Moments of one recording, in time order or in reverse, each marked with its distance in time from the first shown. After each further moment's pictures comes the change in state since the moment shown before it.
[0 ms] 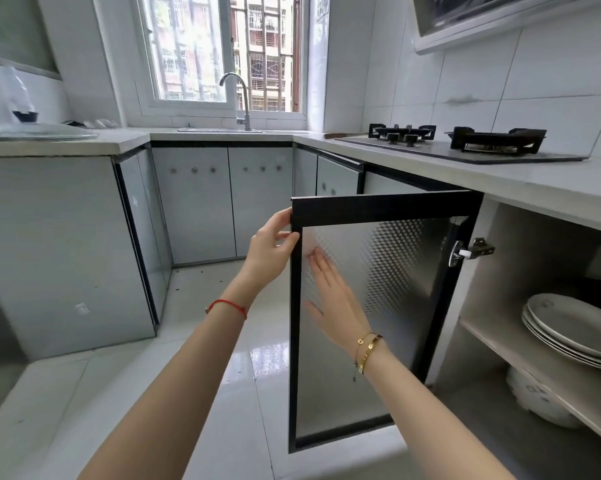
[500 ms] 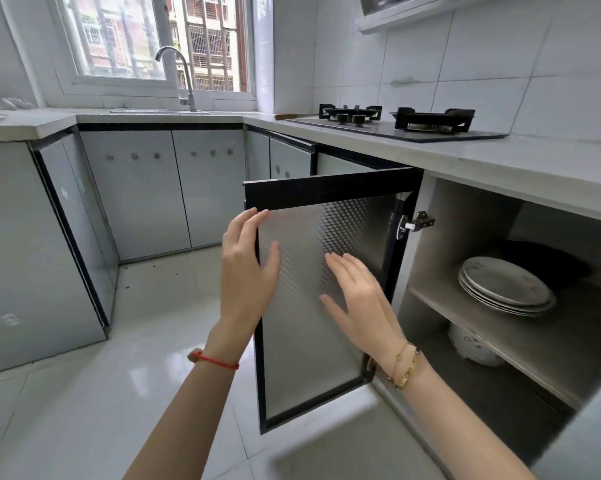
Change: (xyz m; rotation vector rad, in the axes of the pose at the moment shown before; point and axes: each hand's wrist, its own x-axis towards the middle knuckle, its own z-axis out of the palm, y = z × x) left_hand -0.071 0.037 0.040 0.158 0.277 0.213; right_hand -0.088 0.021 -0.080 -0.068 0.108 0.115
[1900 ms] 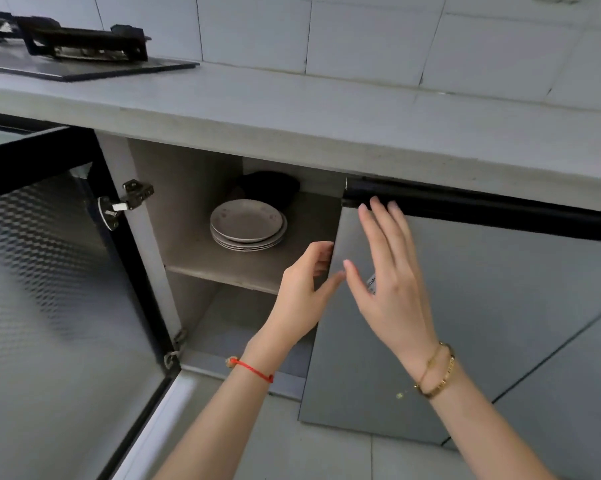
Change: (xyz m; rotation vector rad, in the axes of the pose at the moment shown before) left_hand -0.129 0.214 0.265 -0.864 -1.061 0.108; right_hand -0.176 0.122 -0.206 -0.619 0.416 0.562
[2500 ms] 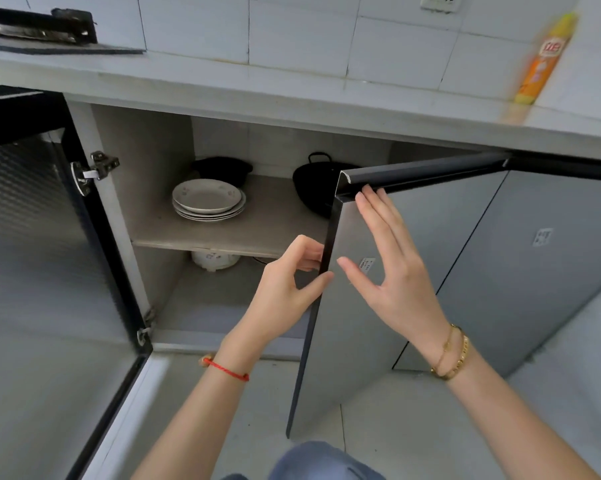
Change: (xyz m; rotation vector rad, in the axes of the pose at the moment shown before) left_hand -0.125 0.046 -0.013 -0.122 -0.180 0.173; right_hand -0.102 -0.067 -0.106 0.062 -0.034 0.036
